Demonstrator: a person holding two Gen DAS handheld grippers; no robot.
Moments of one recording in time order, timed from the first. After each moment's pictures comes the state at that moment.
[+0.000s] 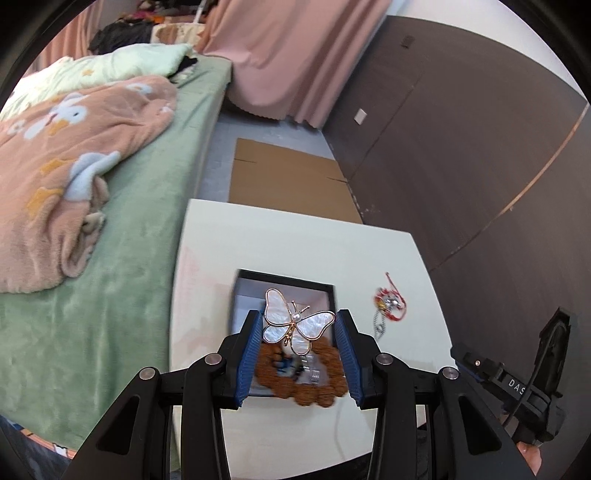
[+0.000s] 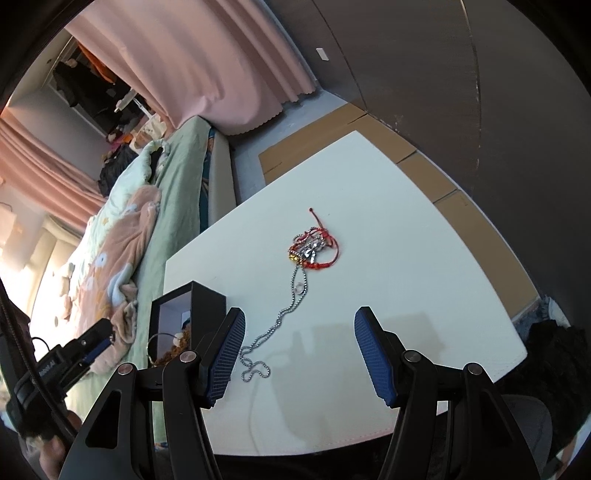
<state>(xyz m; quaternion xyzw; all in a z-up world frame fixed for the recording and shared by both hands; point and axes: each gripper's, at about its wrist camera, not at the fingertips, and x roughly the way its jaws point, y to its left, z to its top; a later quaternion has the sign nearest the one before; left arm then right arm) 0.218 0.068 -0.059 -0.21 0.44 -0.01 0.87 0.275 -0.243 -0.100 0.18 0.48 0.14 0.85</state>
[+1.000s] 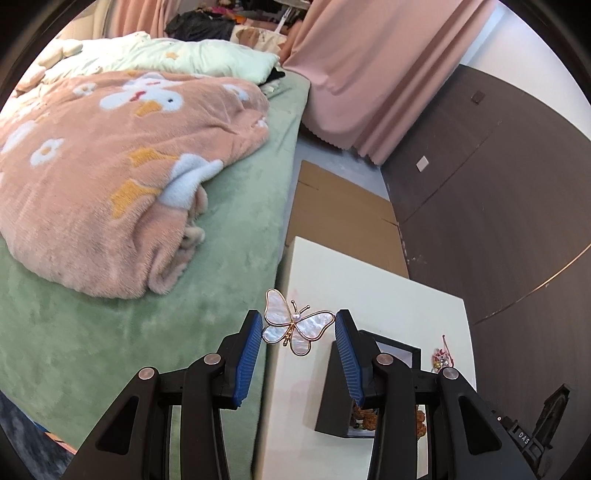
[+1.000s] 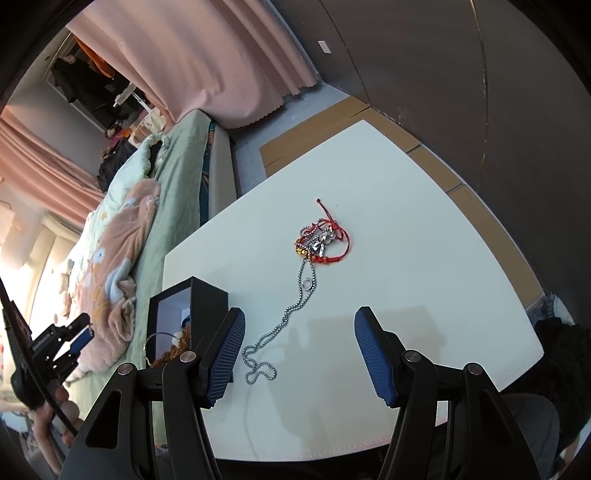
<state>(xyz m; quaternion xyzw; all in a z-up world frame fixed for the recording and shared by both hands) 0.207 0.178 -0.060 -0.28 0.41 0.09 0.87 0.280 -0.230 -0.107 0.18 0.49 0.15 0.84</state>
